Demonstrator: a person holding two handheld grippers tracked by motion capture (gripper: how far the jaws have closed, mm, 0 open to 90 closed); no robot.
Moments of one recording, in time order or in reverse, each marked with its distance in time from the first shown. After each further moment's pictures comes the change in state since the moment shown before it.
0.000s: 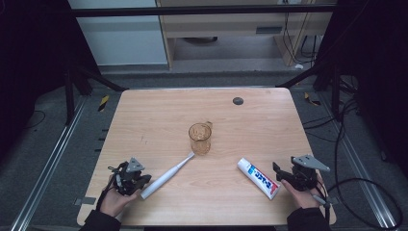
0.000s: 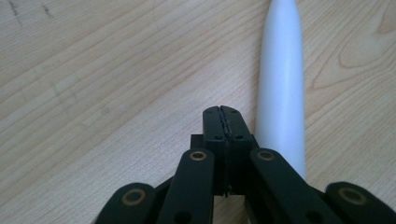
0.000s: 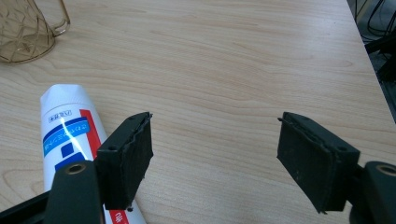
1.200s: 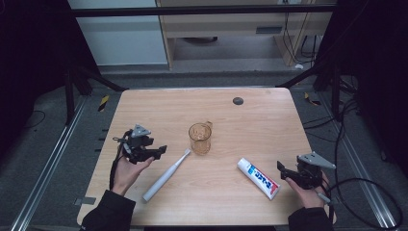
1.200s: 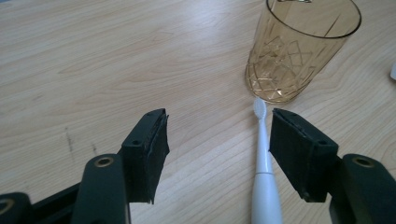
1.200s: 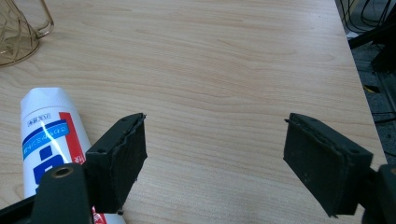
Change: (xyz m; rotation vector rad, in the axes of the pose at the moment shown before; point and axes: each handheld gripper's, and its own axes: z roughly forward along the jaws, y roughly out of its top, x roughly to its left) left arm 0.005 0.099 -0.005 -0.164 0.022 -0.079; right arm -0.014 0.004 -0.002 0.024 -0.019 0.020
